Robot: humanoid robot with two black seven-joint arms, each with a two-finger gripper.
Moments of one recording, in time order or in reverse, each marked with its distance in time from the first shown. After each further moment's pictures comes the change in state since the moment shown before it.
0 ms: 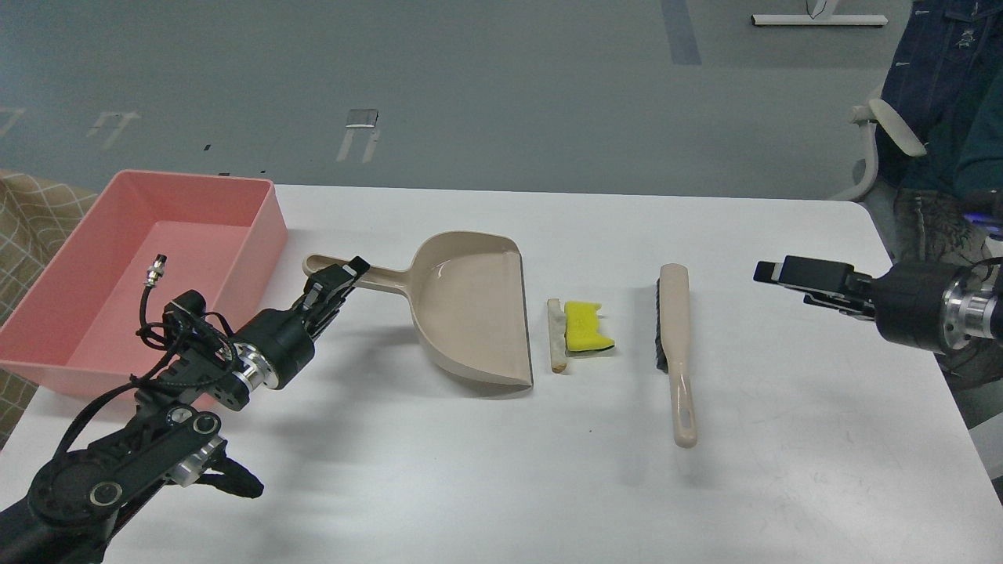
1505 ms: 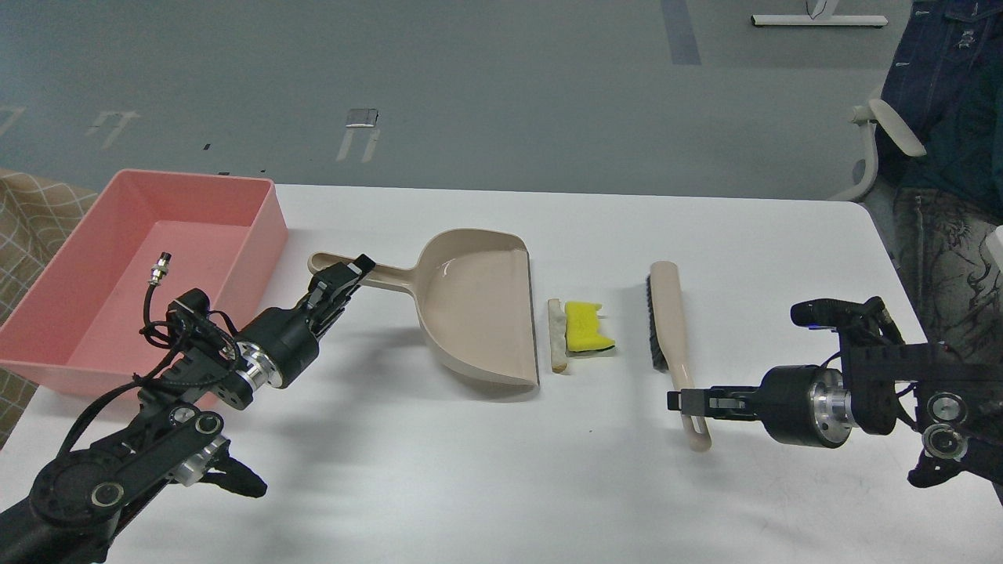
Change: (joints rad) left arm 0.001 0.000 0.000 -0.015 0.003 -0.002 -0.001; right arm -0.037 0.239 -0.111 0.015 -0.083 -0.007 -0.153
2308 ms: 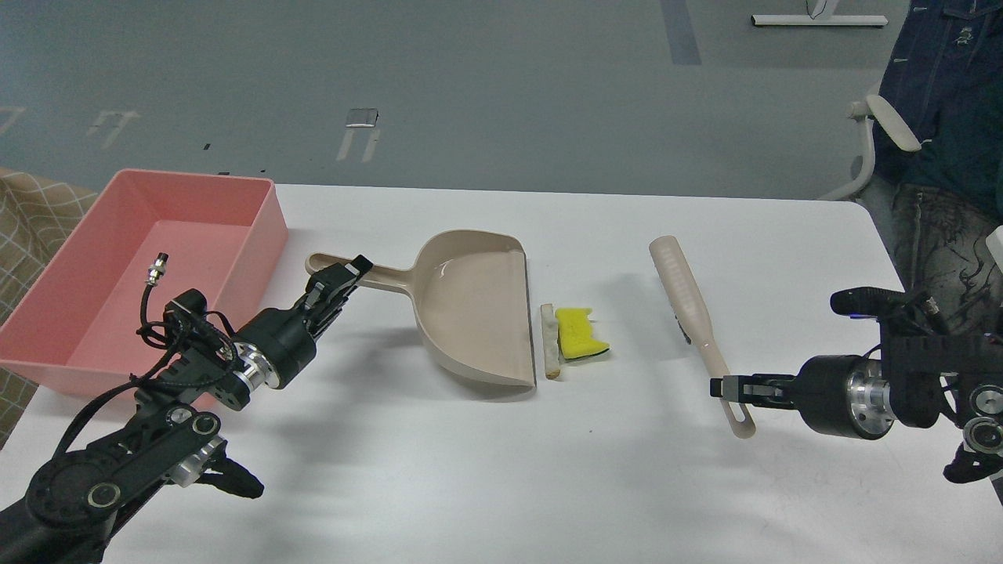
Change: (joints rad) left arm 0.001 0.005 0.000 -0.002 -0.001 0.000 0.001; right arm 0.001 -0.102 0.029 0.049 0.030 -0.003 -0.068
